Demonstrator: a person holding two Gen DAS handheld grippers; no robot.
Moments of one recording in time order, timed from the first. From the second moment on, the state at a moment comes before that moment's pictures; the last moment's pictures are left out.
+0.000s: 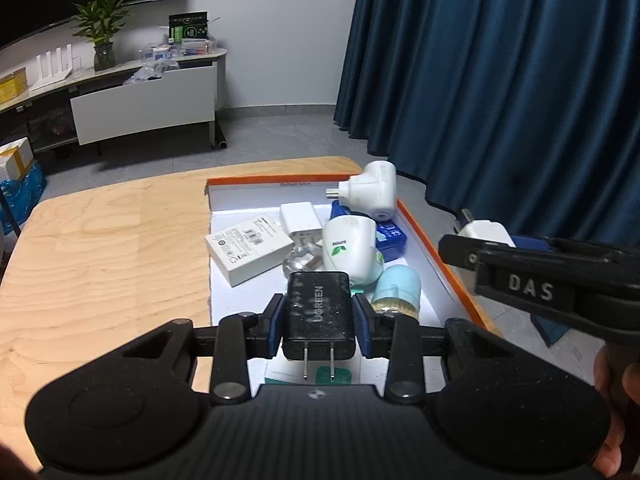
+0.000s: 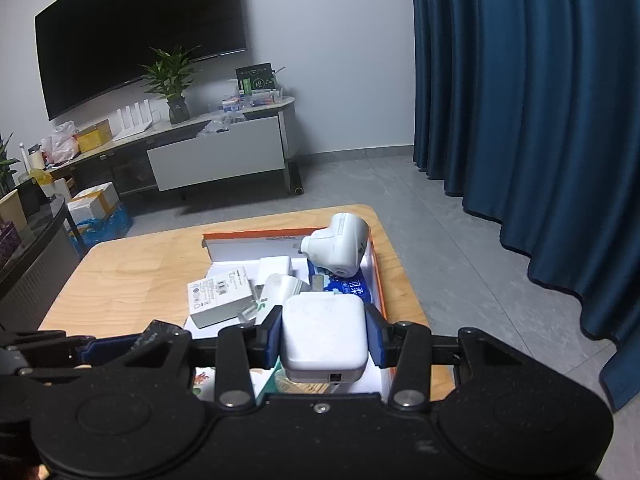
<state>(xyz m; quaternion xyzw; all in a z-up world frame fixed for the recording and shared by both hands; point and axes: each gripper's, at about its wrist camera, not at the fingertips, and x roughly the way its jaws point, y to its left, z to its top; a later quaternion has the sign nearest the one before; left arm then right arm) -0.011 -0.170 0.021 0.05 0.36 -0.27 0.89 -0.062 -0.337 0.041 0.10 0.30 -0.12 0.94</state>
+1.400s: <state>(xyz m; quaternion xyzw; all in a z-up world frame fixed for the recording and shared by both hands) -0.030 -0.205 0.006 0.05 0.38 -0.31 0.87 -0.080 -0.367 0.051 0.12 0.25 -0.12 0.95</state>
